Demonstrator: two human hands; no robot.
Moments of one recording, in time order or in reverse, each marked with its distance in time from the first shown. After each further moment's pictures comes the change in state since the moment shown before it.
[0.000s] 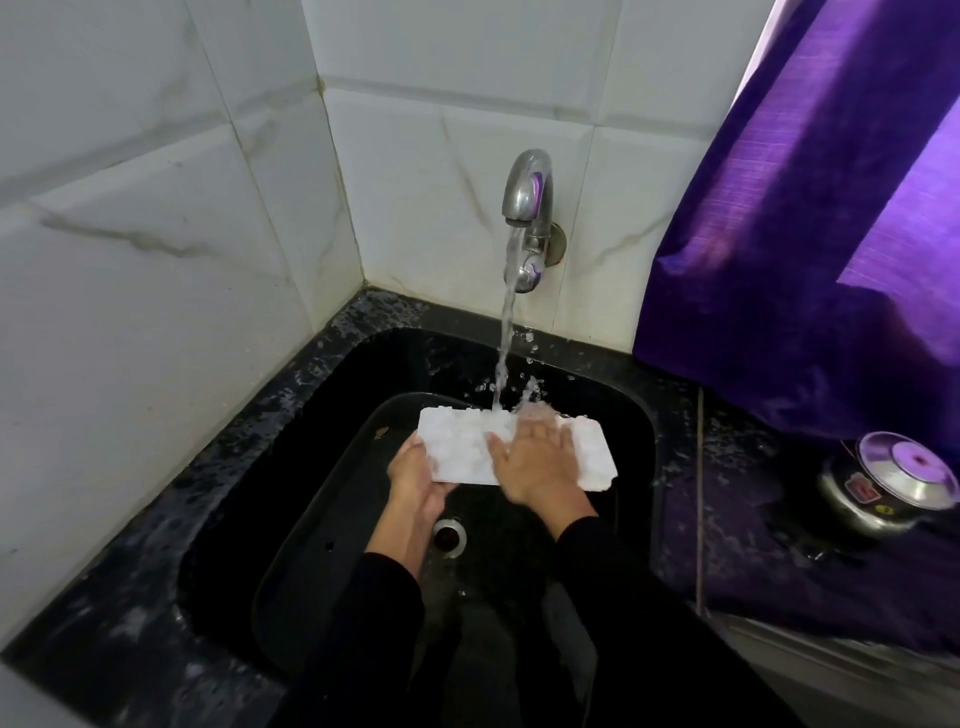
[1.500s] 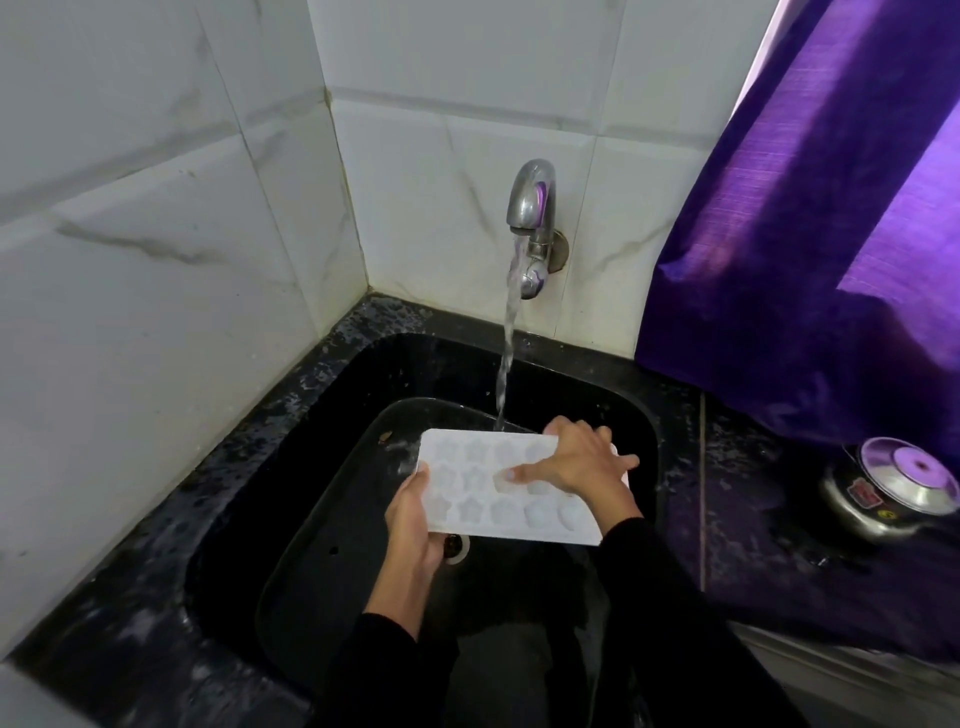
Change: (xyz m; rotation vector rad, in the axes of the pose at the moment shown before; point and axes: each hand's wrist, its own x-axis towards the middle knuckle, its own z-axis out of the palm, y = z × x) left_hand -0.020 -0.024 -0.032 -0.018 0.014 -0.012; right_hand -0.003 0.036 -0.025 0.222 0.006 0.159
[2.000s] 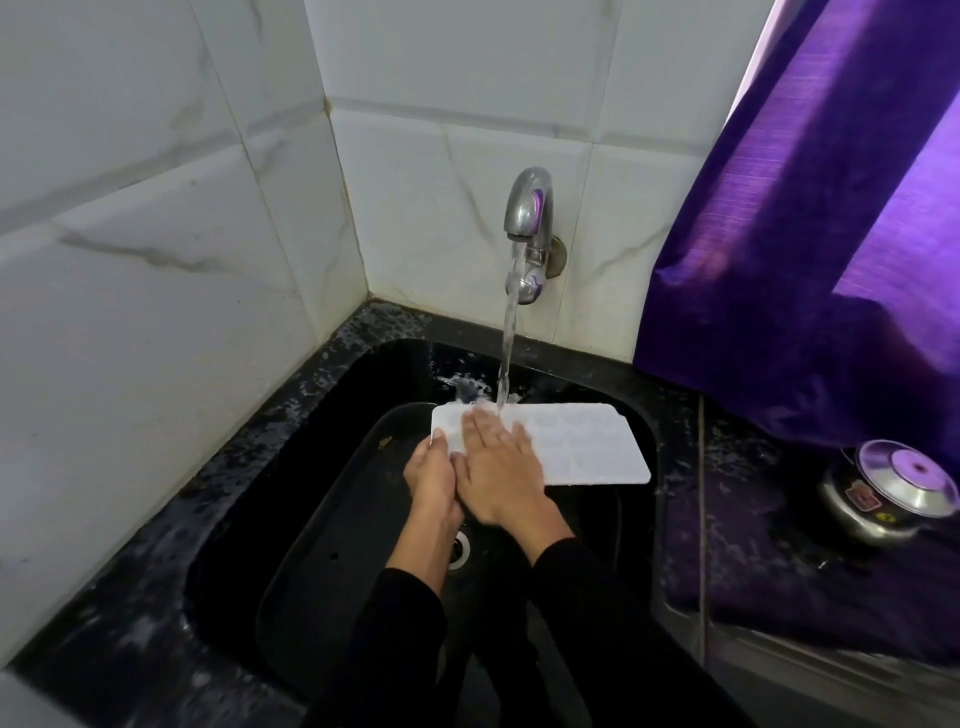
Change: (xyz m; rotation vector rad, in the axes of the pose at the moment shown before) left_hand -0.003 0.022 0.050 0.105 0.030 0.093; right_hand -0.020 -0.059 0.042 -0.216 0.087 -0.470
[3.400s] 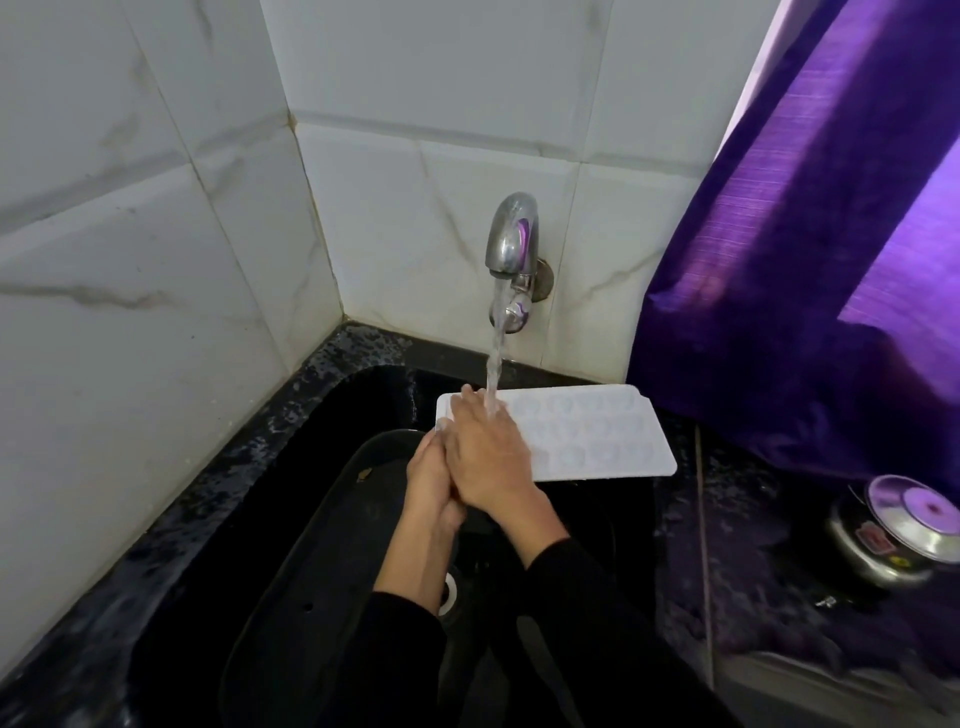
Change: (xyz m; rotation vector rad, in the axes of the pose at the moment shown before) left_hand 0.017 0.025 0.039 -0.088 -0.230 -0.114; right_hand 0.047 0.004 -0.039 0.149 0.214 0.029
